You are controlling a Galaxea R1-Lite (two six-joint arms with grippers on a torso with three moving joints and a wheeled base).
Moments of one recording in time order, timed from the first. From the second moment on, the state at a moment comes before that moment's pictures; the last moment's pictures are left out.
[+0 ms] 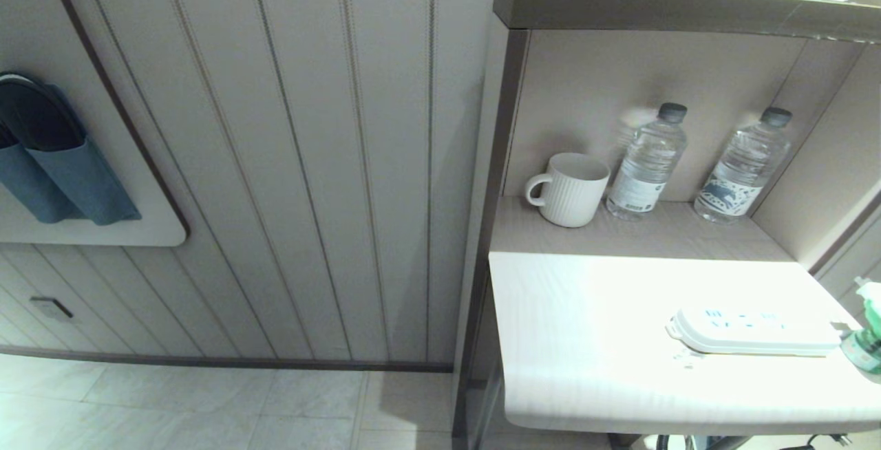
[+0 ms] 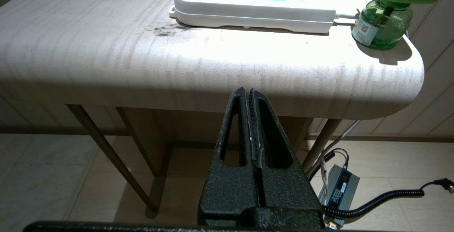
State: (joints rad) left arm 0.00 0.00 0.00 -0.11 -0.01 0.00; right arm -0.01 0.00 0.00 0.01 -0.02 0.02
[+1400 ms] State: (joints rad) left arm 0.00 0.00 0.00 -0.11 -0.01 0.01; right arm 0.01 0.54 -0.56 -0.22 -0.28 -0.15
